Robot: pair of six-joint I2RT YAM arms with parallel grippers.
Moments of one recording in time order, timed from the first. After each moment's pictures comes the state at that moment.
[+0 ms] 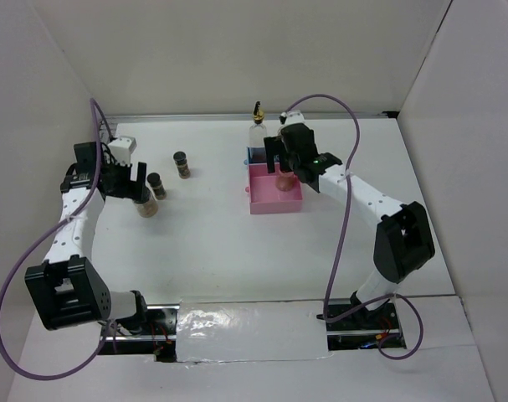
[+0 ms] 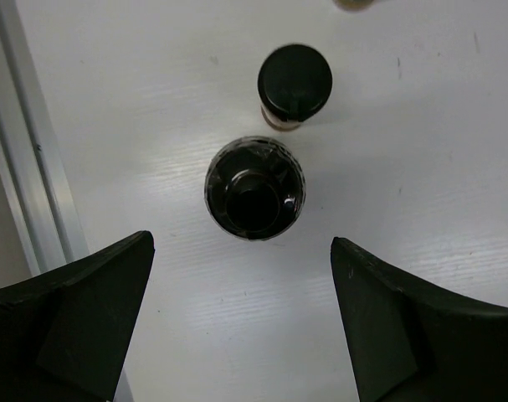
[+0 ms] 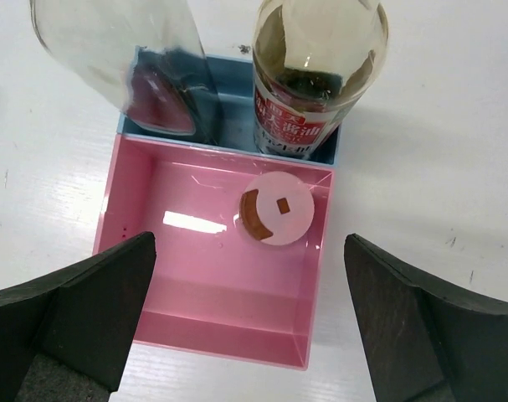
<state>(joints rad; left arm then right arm) 0.24 1.31 1.10 -0.61 0.24 0.31 0.52 1.64 1.31 -0.27 0.30 0.17</state>
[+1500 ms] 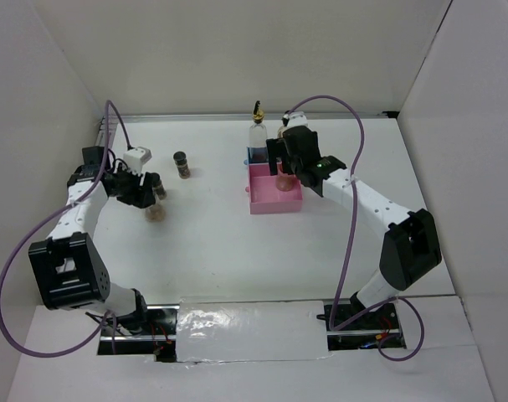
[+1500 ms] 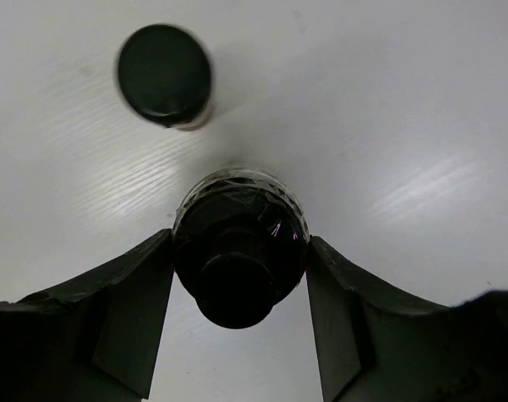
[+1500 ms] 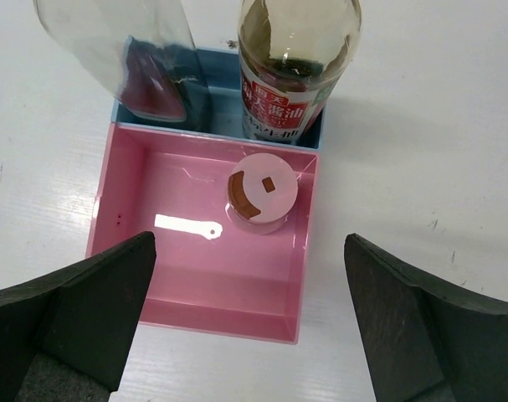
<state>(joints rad) 0.25 1.44 1.05 -0.60 0.45 0.48 0.53 1.57 1.28 -0.30 0.35 0.17</state>
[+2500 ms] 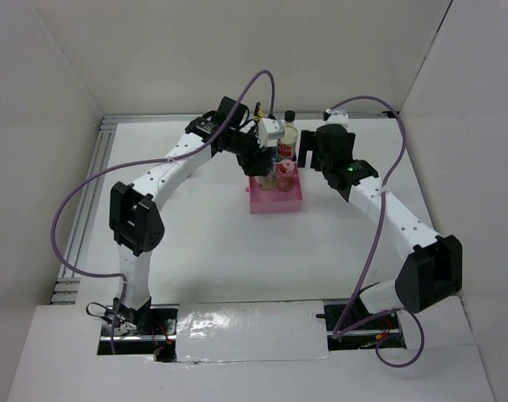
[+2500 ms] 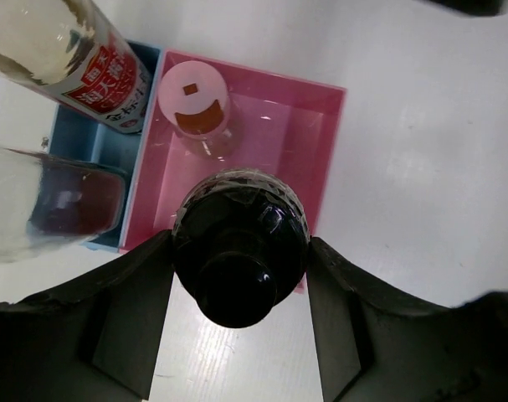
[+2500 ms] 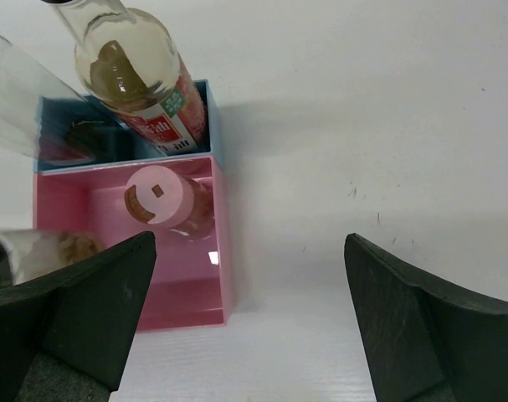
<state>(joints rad) -0.52 2.00 1.99 -0.80 0.58 0.52 0.38 1.40 1.20 -0.33 0.38 0.26</state>
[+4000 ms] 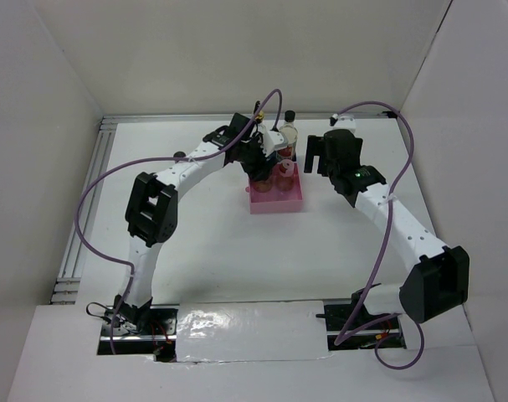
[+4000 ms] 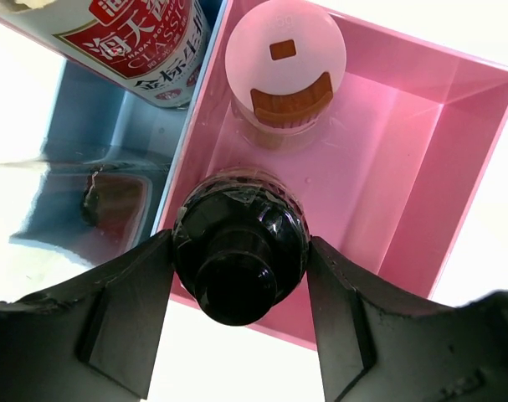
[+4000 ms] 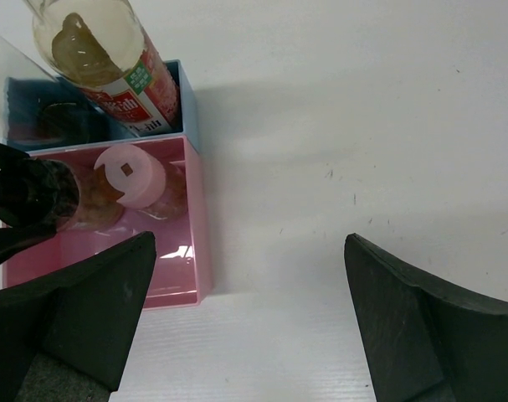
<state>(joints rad) -0.54 2.18 1.91 -0.57 0.40 0.50 0.35 1.32 1.14 -0.36 0.38 0.25</state>
